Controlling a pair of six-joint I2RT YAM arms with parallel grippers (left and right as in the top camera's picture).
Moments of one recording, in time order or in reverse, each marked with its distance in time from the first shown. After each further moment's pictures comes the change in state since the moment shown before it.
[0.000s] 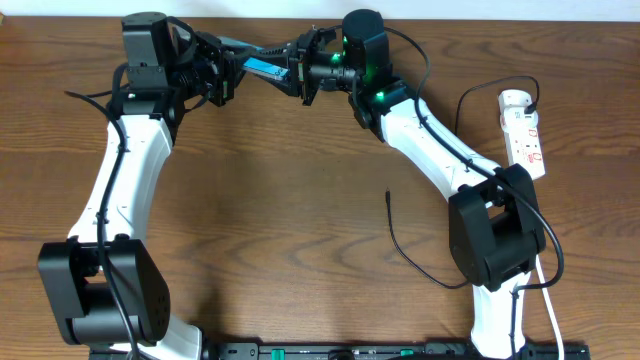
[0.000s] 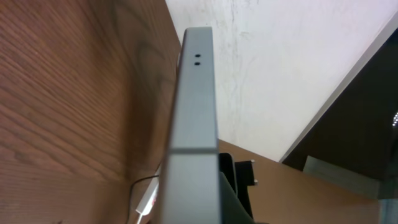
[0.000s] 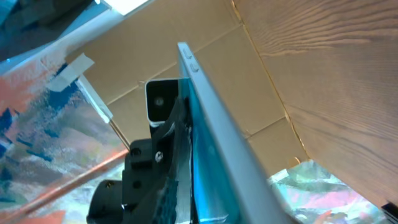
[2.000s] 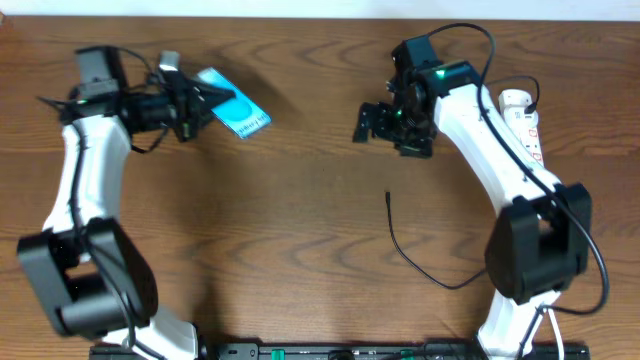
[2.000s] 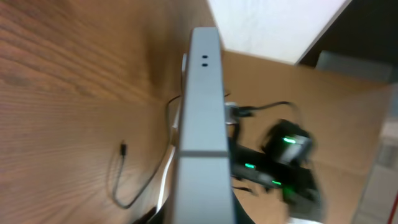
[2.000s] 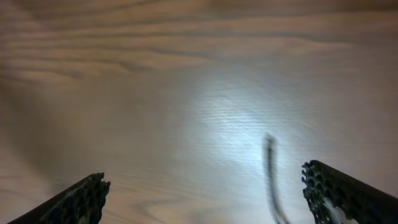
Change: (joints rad) left arm 0.194 0.077 -0.002 -0.444 0.506 0.690; right arm -0.170 -0.152 0.006 -1.376 0.603 -1.396
